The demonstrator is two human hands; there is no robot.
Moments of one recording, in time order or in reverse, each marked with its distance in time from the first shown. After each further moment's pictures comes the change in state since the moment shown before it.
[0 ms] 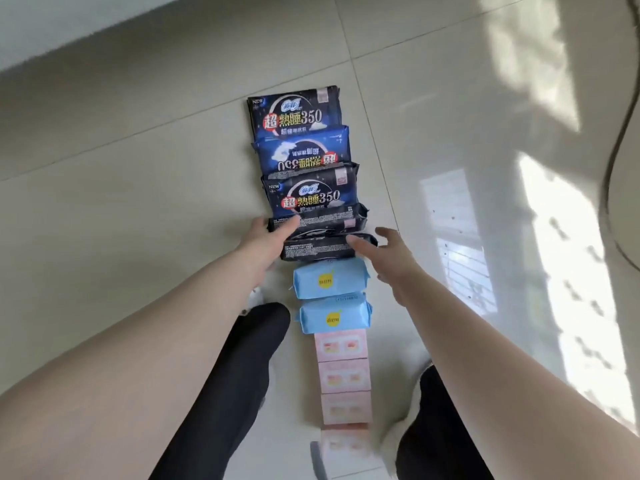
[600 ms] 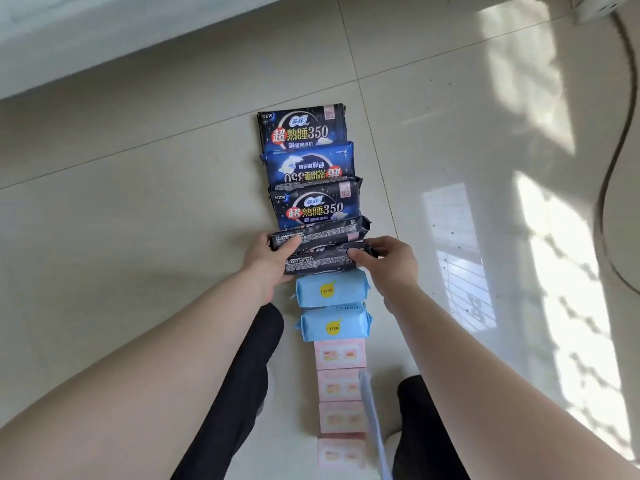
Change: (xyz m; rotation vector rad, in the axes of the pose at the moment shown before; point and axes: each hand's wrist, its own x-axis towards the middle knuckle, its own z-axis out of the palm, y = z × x) left_hand -0.021 -0.005 0.004 -0.319 -0.004 0.032; right_hand -0.003 -0.006 0.008 -0.069 0.222 -0.181
